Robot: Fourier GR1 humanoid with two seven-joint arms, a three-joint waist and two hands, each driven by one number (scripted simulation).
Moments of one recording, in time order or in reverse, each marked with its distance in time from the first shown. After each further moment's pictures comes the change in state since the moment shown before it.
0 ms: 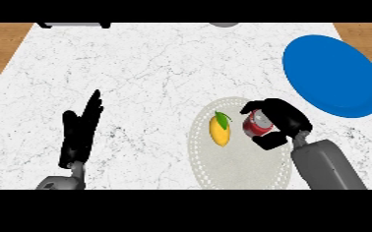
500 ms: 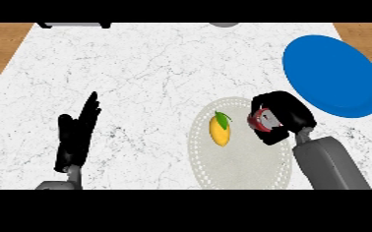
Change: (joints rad) left arm 0.032 -0.010 0.018 -0.044 -0.023 -0.023 0.010; right arm -0.015 0.008 -0.043 0.008 0.114 -0.109 -0.068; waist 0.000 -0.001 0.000
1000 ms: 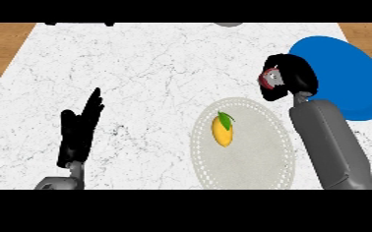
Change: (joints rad) left arm -0.028 -0.007 -0.003 -0.003 -0.005 -0.011 0.019; right arm -0.275 0.042 -0.178 0.303 0.108 -0.286 0.151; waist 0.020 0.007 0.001
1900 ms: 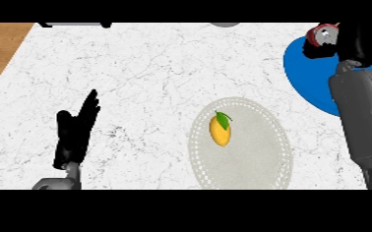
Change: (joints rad) left arm 0.009 0.001 0.029 0.008 -0.004 -0.017 -0.003; right arm -0.158 -0.122 -0.208 0.037 0.064 -0.301 0.134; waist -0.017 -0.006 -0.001
